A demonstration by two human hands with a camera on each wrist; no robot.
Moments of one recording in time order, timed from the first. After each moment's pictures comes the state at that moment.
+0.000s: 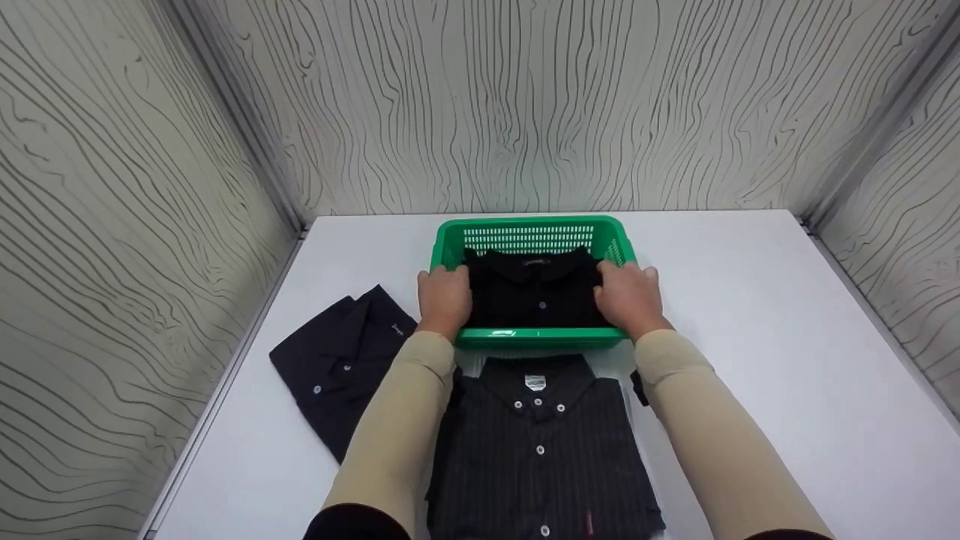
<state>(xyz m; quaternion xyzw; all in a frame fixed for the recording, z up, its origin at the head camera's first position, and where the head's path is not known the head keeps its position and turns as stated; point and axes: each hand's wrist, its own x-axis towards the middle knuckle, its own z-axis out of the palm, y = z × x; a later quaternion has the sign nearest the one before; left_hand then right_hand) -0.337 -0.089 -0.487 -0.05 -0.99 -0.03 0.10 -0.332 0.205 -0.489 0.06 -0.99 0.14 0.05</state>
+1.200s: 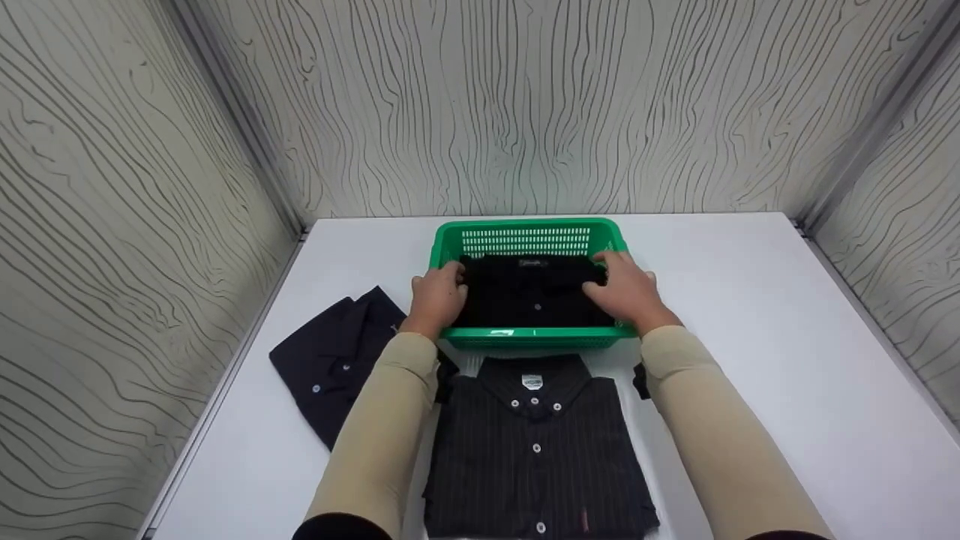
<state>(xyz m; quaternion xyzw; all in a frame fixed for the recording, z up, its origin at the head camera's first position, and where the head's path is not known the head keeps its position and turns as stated) -0.334 -0.106 -0.479 -0.05 -0.97 -0.22 0.03 -0.330 0.215 -0.477 0.06 -0.95 0.30 -0.01</state>
